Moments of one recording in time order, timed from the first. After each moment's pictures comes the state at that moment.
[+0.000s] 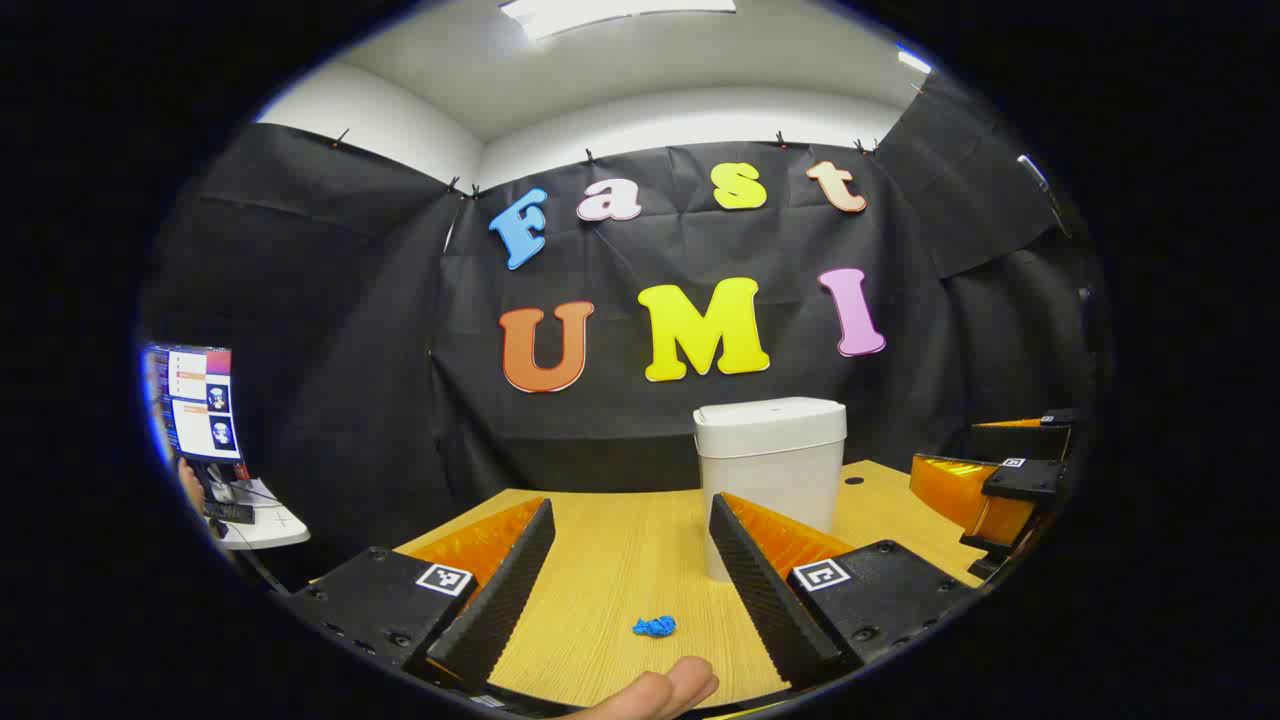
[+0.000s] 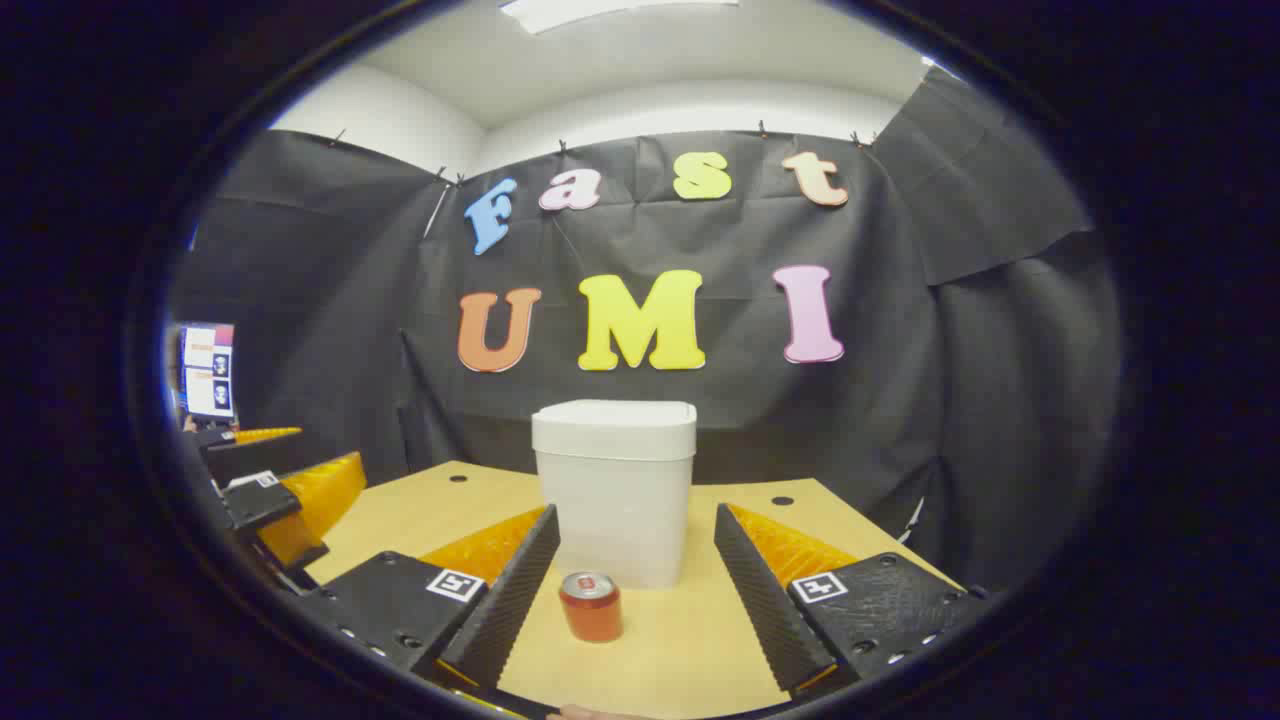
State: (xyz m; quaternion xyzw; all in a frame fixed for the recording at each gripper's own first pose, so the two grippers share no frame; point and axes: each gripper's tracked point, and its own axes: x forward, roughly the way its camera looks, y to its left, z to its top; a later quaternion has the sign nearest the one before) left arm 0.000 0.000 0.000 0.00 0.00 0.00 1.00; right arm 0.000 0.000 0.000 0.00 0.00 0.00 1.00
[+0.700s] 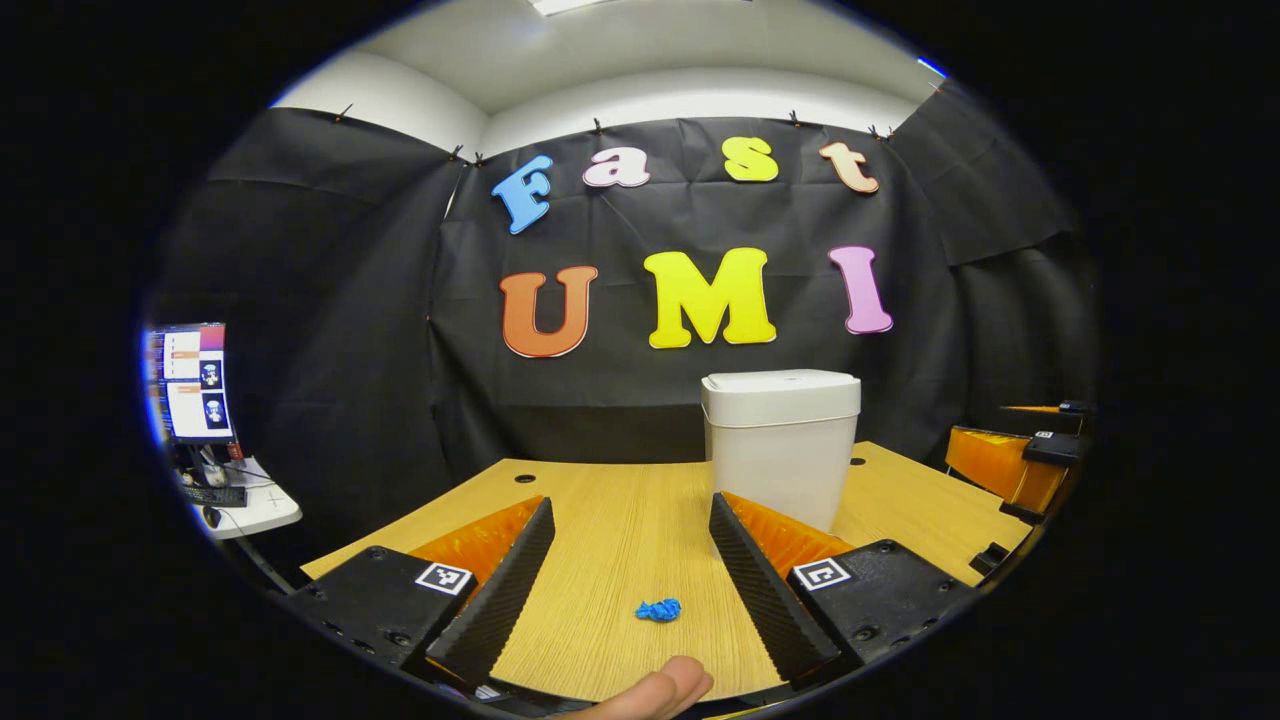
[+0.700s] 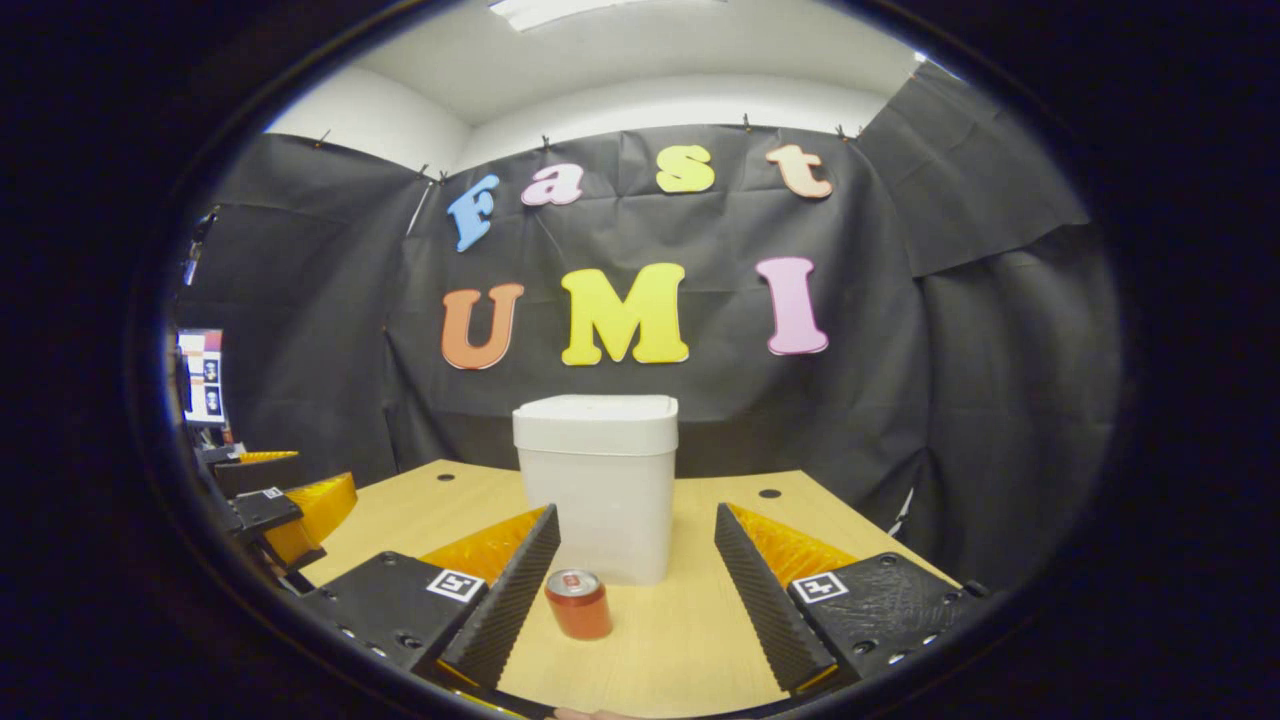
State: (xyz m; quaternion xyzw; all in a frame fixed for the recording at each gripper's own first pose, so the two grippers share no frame) left arm 0.006 0.008 -0.021 -0.01 0.04 0.00 1.00; right arm 0.007 -0.025 -0.008 0.01 0.02 -0.02 1.00
